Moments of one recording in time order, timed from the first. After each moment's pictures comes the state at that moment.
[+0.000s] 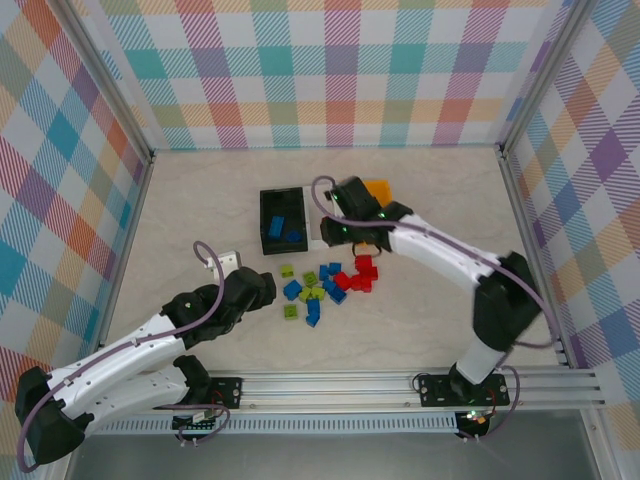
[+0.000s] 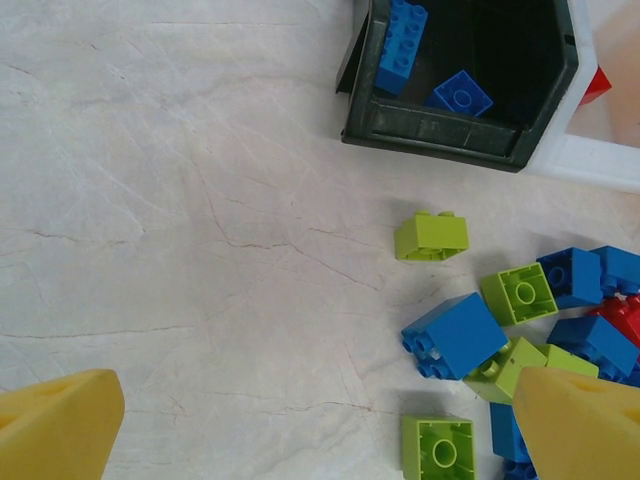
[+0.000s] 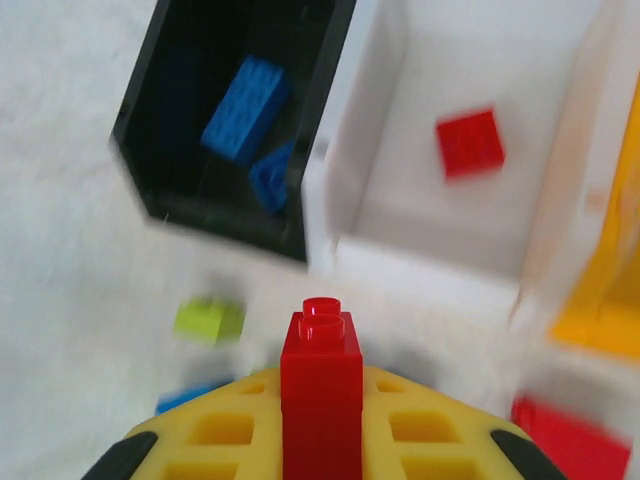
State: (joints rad) left arm -0.85 0.85 0.66 -0.76 -0.54 -0.94; right arm 0.71 1.73 1.41 -0.56 -0.02 0.40
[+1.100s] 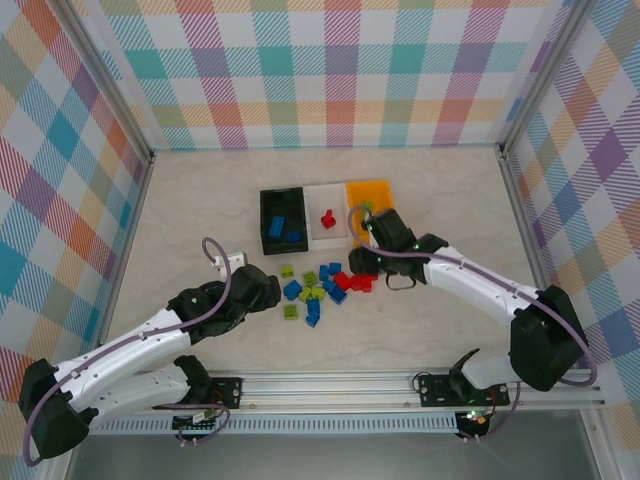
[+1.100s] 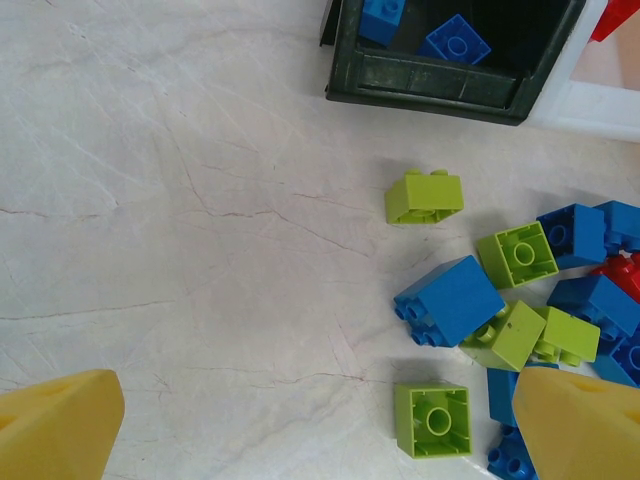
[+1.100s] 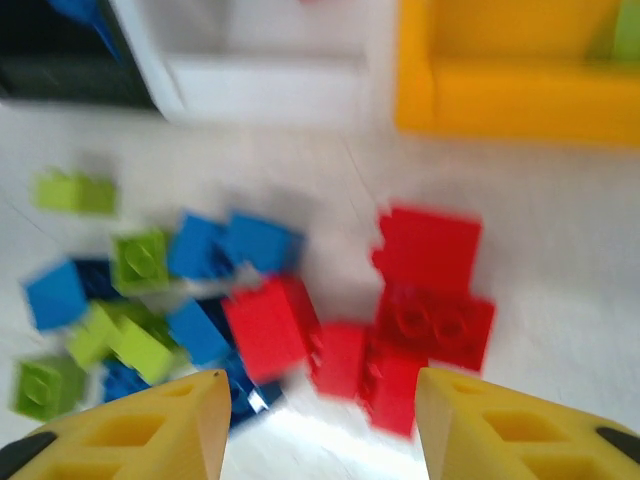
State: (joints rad) left arm -0.84 0.90 0.67 -0.76 -0.46 -0.92; right arm 0.67 1.38 0.92 -0.55 -0.03 0.45
